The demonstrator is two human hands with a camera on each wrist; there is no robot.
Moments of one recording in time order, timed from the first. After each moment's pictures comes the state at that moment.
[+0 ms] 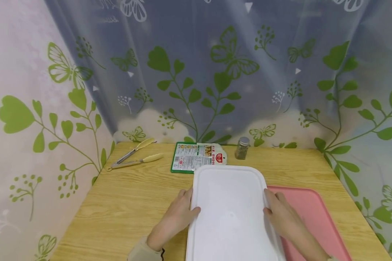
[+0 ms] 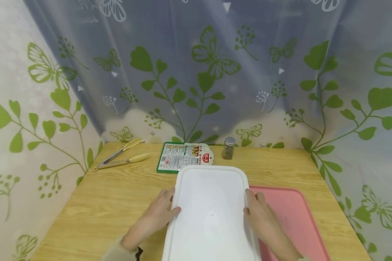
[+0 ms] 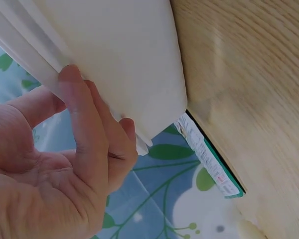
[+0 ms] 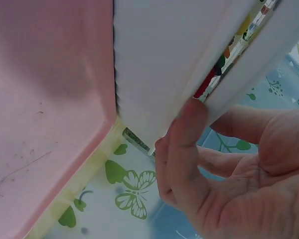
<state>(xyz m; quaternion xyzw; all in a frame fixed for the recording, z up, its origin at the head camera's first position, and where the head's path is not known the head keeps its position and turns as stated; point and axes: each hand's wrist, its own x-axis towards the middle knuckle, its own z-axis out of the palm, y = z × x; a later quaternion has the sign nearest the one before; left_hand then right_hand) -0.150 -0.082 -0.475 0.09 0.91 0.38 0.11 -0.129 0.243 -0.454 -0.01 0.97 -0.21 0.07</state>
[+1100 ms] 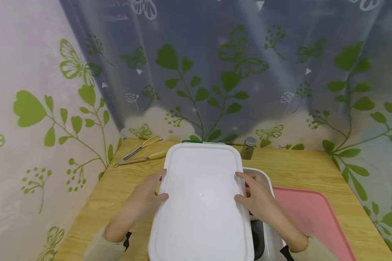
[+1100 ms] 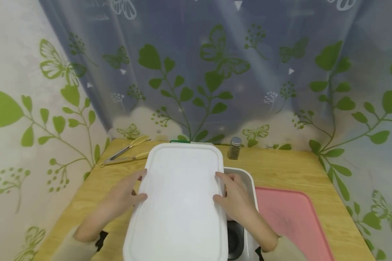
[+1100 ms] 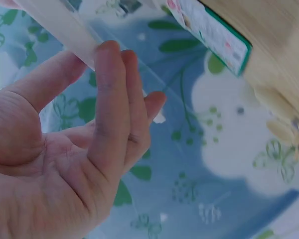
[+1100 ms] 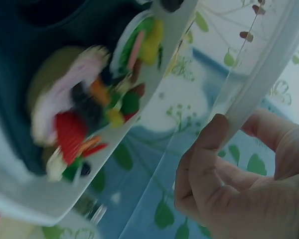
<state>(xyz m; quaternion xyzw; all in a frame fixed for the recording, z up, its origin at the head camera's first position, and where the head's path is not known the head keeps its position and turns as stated) -0.146 -0.177 -0.400 0.06 0.93 0.35 0.08 -0.150 0.164 -0.408 -0.07 0.91 -0.40 0.08</state>
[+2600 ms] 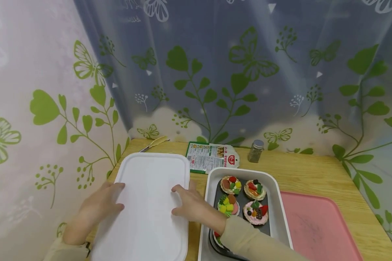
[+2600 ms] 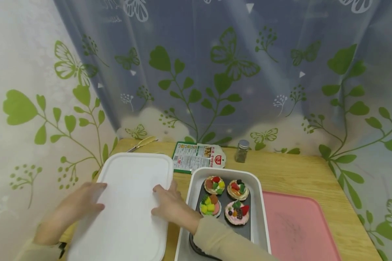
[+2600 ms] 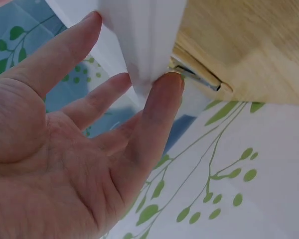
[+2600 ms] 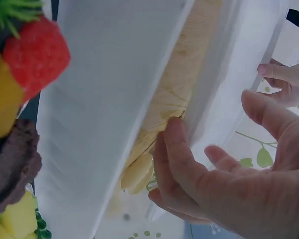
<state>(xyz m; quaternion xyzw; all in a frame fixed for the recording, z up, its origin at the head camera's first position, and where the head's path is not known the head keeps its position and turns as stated) -0.134 -0.316 -0.418 0.01 0.98 0.16 0.07 -0.167 -0.023 -0.440 -0.16 0.90 -0.35 0.19</state>
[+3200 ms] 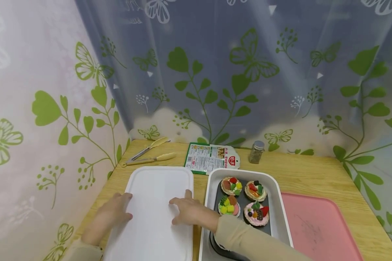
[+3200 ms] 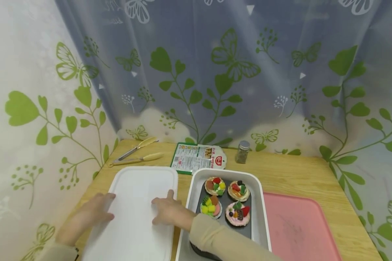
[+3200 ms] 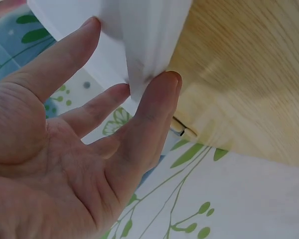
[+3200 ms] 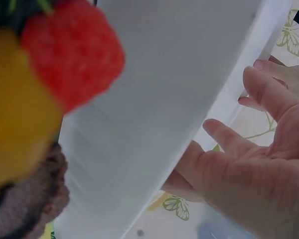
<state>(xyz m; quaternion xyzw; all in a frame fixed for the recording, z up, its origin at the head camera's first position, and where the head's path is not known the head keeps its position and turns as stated) -0.144 -0.308 -0.475 -0.04 0.98 0.17 0.13 -0.170 -0.032 -0.461 -0.19 0.91 -0.26 0.25</state>
